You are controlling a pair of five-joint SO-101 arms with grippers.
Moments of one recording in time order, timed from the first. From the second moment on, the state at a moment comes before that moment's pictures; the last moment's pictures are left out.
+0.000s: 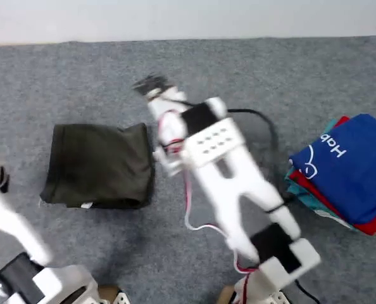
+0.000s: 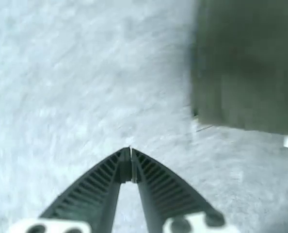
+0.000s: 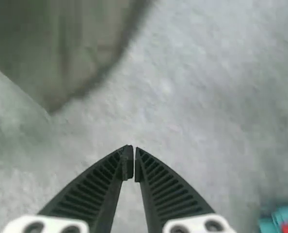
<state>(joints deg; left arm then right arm) -49.2 -7.1 9.1 88.5 -34.1 -37.3 6.2 -11.9 89.3 6.6</state>
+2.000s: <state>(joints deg) -62.9 -7.2 7.5 88.5 -33.5 -31.0 52.8 -48.8 64.9 6.5</state>
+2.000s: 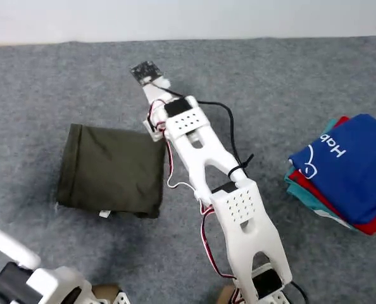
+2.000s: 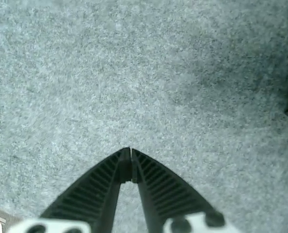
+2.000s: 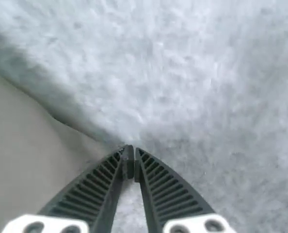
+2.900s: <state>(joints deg) -61.8 -7.2 7.5 87.8 -33.5 -47.4 52.4 -54.4 100.5 -7.9</state>
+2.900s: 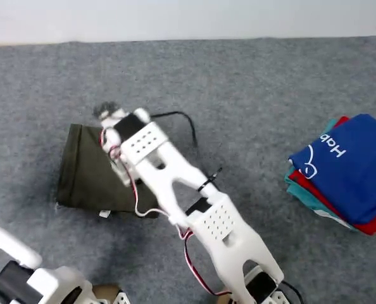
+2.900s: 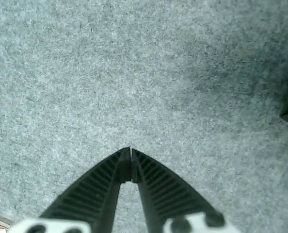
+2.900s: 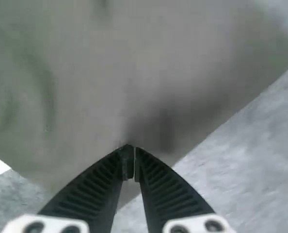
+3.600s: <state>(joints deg) -61.2 -7.2 7.5 87.8 -33.5 -46.9 46.9 -51.8 100.5 -14.1</state>
